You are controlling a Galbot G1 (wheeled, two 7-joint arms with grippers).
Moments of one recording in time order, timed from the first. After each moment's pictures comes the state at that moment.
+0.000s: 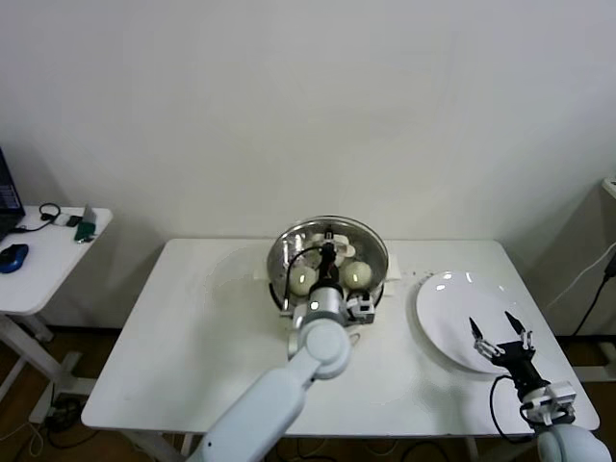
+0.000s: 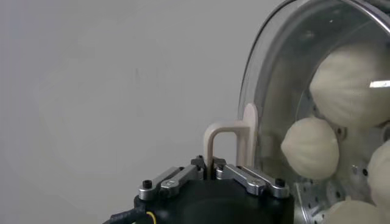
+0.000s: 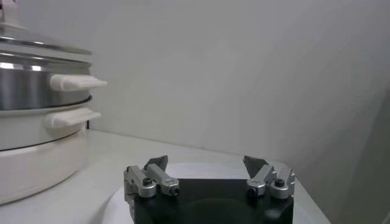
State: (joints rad) left arm 0.70 -1.48 0.26 -1.57 1.40 0.74 0.23; right arm -1.38 1.17 0.78 1.54 0.31 0.16 -0.31
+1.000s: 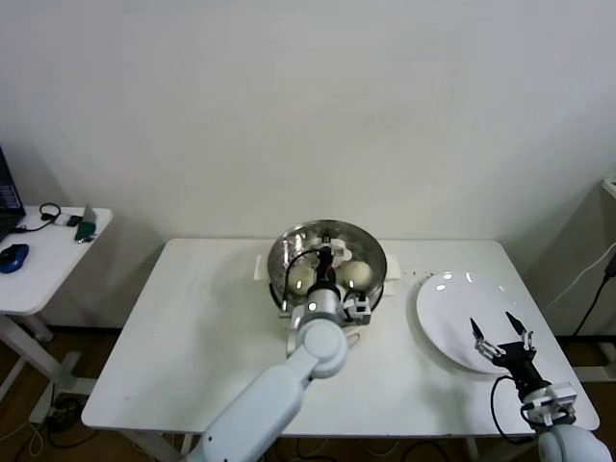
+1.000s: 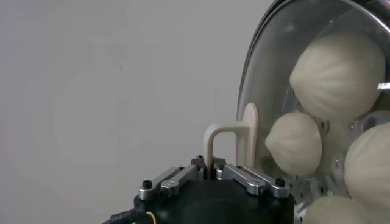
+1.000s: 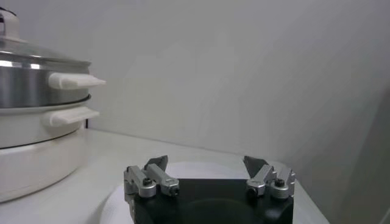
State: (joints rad) left arm 0.69 -1.47 0.26 -1.52 1.36 0.74 0.19; right arm -1.37 1.17 0.79 1.53 0.30 0.16 -0.32
